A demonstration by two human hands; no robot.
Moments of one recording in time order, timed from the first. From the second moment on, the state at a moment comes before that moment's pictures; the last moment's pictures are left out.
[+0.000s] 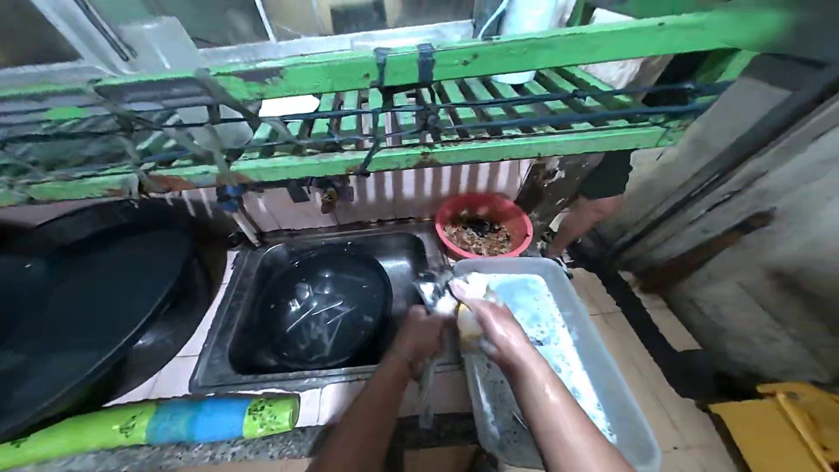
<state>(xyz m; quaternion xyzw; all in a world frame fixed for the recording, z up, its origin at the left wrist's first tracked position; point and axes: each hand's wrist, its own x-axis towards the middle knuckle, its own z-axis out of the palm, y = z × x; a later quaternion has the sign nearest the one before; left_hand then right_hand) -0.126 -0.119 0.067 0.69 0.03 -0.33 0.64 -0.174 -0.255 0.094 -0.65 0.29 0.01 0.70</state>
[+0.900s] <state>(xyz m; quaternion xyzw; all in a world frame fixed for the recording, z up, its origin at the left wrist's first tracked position) -0.132 -0.020 0.047 0.42 0.05 -0.43 0.80 -0.121 -0.158 0.023 -0.33 0.22 -0.10 0.91</state>
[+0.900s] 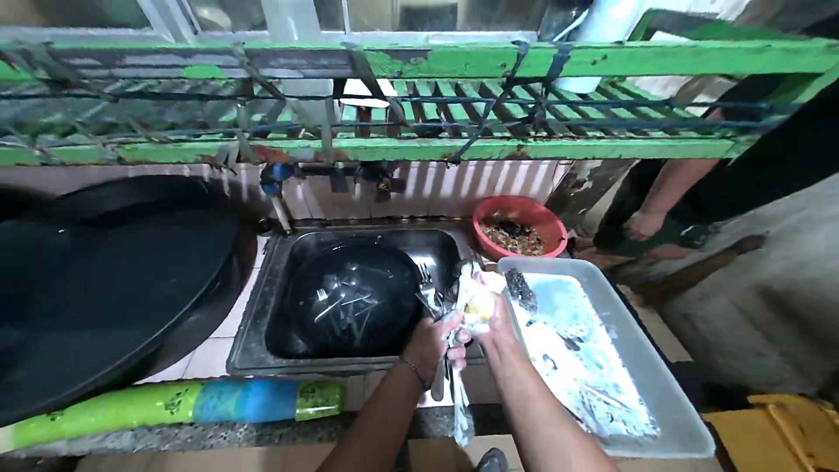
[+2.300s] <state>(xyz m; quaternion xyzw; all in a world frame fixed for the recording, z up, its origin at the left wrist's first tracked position) -0.128 0.022 0.027 0.82 0.01 -0.31 0.48 -0.131 -0.100 0.037 -0.64 0.34 0.04 0.69</state>
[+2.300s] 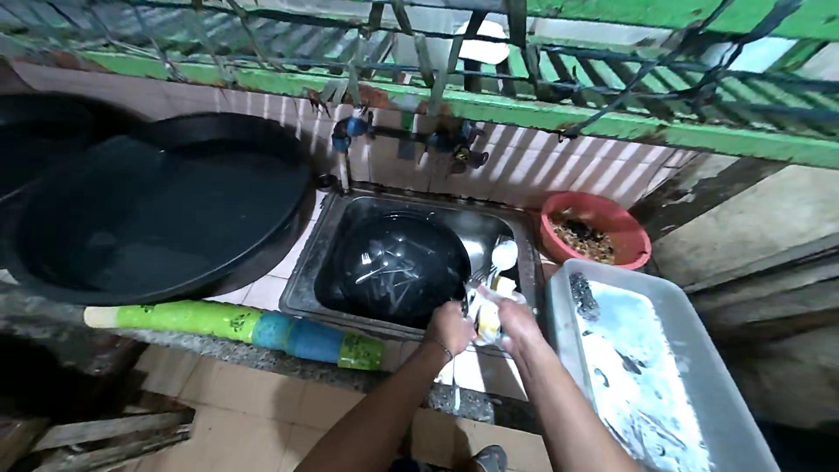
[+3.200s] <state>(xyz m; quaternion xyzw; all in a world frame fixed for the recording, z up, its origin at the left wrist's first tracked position) 0.045 0.077 -0.003 0.86 0.11 -0.25 0.43 -0.178 -0.118 0.012 -0.73 0.29 0.09 0.61</state>
